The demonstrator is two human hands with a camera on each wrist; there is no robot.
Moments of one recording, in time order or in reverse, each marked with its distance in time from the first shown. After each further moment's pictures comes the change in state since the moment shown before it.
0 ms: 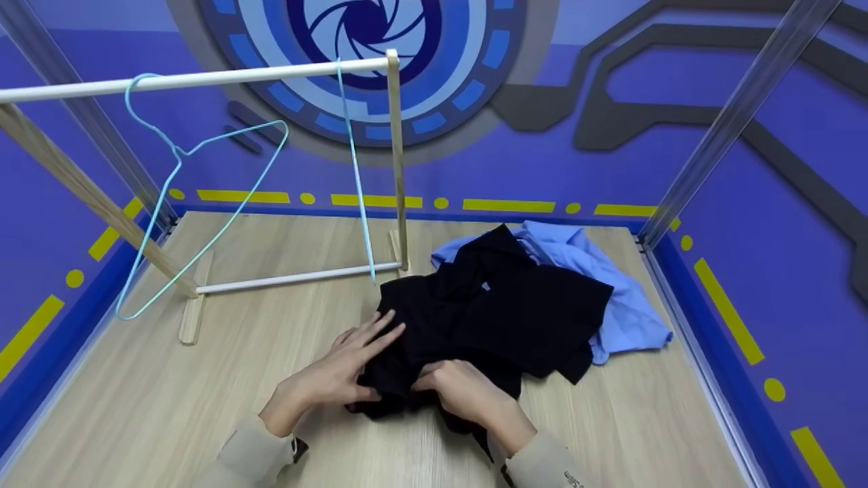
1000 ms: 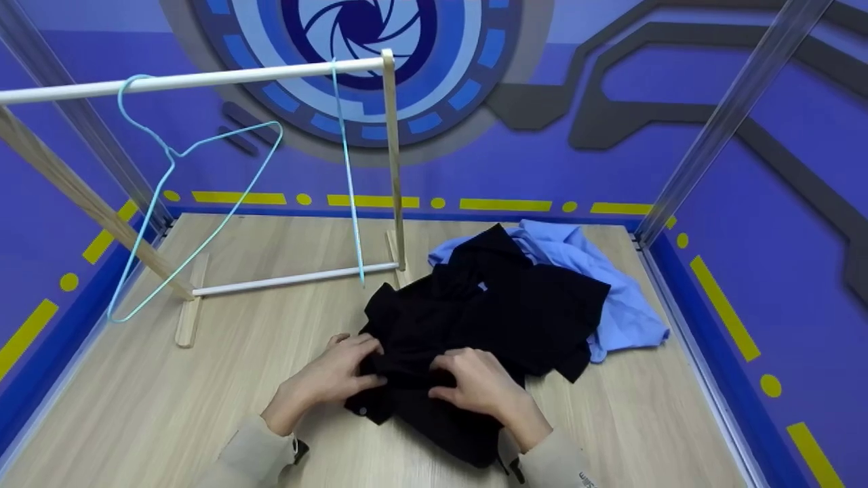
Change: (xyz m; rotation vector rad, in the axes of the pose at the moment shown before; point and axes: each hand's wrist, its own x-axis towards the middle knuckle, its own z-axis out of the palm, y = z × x) left_hand 0.006 -0.007 0.008 0.049 0.062 -0.095; right_hand -0.015 0.009 -0.015 0.011 0.105 0.225
